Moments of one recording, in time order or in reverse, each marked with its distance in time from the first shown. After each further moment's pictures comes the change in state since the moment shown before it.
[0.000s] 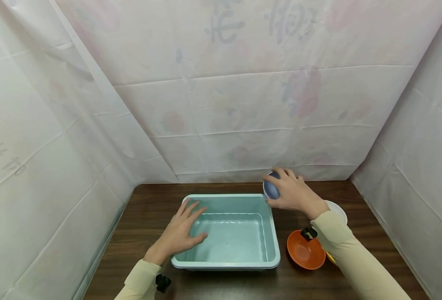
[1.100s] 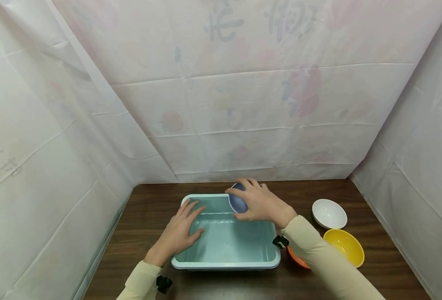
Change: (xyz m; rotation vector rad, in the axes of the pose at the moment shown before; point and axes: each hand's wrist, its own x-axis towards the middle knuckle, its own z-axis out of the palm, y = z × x) left_hand 0.000 0.005 -0.001 0.036 -0.008 -0.067; right_hand 0.022 -0.081 0.020 0.078 -0.056 -0.208
